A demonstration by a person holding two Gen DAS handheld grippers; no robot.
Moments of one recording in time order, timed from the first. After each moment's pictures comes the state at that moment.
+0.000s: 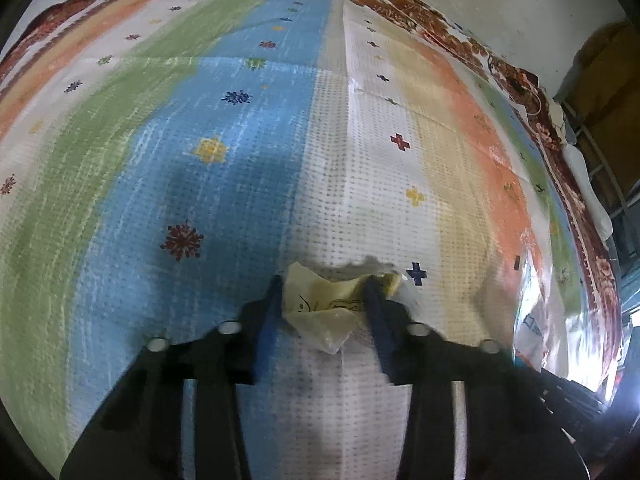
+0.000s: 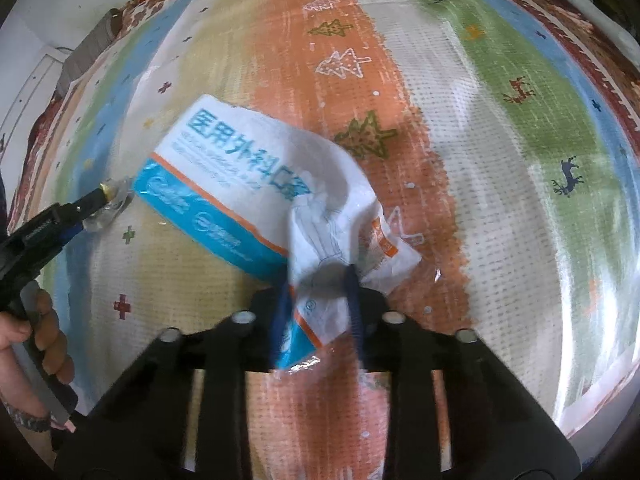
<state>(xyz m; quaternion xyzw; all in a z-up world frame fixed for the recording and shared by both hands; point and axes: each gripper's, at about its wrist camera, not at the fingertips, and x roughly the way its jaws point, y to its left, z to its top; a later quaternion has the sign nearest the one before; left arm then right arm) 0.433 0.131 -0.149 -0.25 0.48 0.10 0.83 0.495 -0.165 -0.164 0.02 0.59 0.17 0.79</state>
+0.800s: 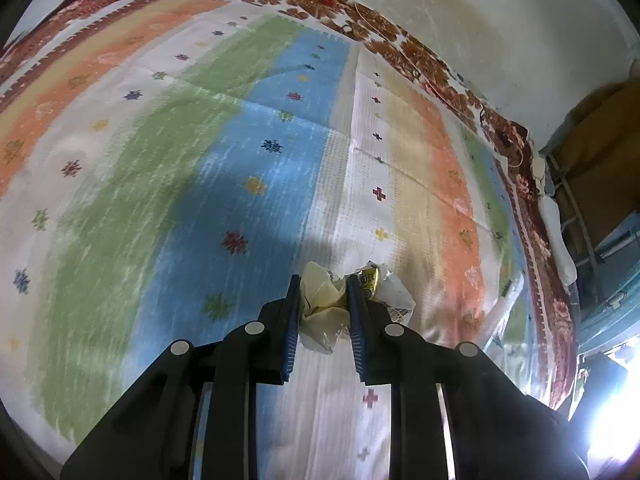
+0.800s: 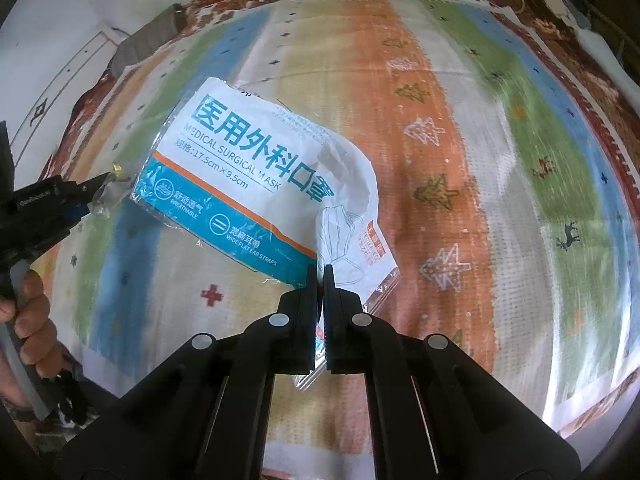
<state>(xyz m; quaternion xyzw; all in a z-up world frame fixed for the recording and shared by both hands) 0.378 0.152 -0.075 -0.32 0.44 0.11 0.83 0.458 -0.128 -0.097 -0.02 0.53 0.24 0.81</state>
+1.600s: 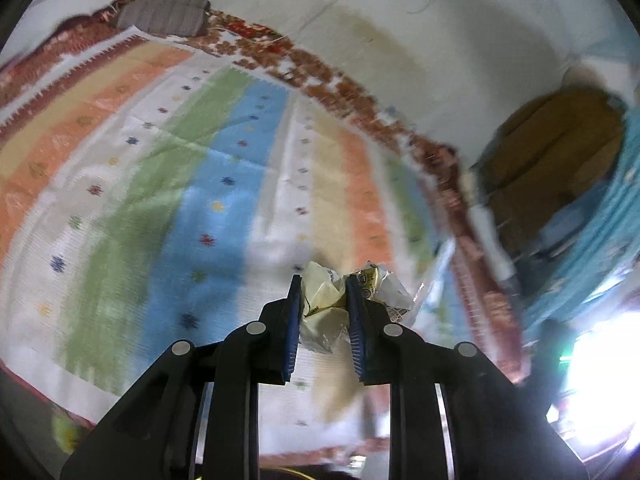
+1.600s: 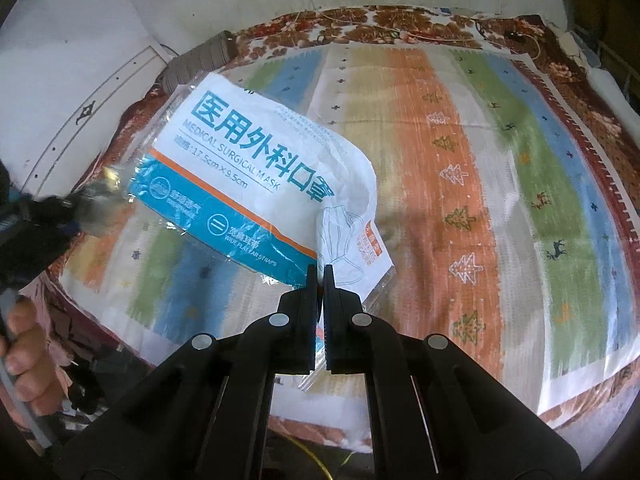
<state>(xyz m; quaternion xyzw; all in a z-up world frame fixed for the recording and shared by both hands) 0.278 0.129 0.025 -0.35 0.34 0.02 0.87 0.384 -0.125 -0.013 -0.01 0.47 0.29 0.83</state>
